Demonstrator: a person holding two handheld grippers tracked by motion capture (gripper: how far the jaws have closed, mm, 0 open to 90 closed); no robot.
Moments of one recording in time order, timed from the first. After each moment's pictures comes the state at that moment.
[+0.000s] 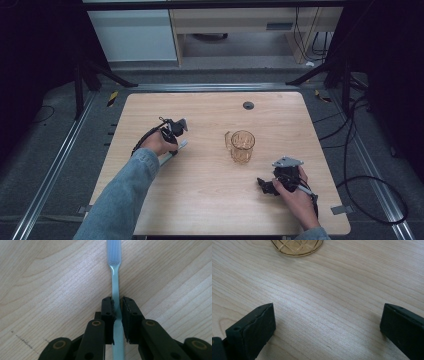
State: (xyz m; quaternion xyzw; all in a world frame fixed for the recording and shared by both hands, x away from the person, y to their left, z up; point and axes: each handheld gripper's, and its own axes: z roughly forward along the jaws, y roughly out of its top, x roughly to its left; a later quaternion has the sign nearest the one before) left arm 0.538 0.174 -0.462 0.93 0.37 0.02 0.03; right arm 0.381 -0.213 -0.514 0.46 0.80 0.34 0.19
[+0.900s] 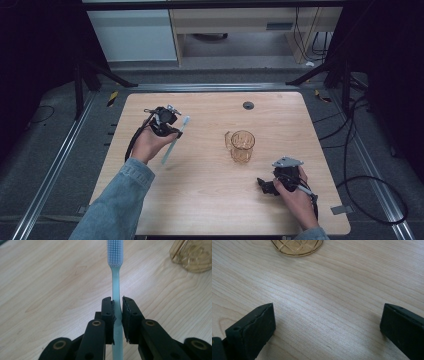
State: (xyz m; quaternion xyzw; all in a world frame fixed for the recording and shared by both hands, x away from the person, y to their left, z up) left arm 0.497 0.180 -0.383 0.88 0.37 0.14 0.26; right arm 0.381 -0.213 -0.515 0.45 0.80 0.34 0.20
